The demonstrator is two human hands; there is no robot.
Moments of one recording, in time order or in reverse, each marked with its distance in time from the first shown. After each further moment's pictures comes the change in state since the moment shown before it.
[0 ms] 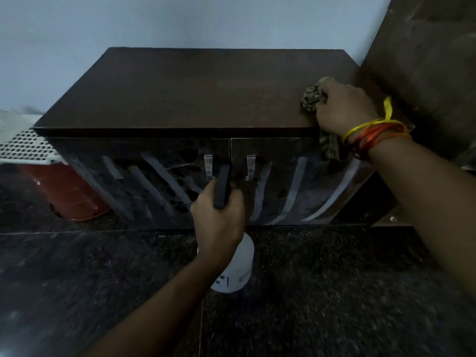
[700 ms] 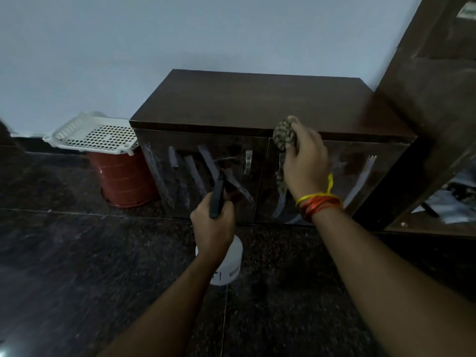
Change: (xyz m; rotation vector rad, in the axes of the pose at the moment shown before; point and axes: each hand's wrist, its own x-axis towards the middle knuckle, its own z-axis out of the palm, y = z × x) left_hand -0.035 -0.032 -0.082 0.044 0.176 -0.020; right_hand -0.133 -0.097 0.042 0.492 0.401 -0.151
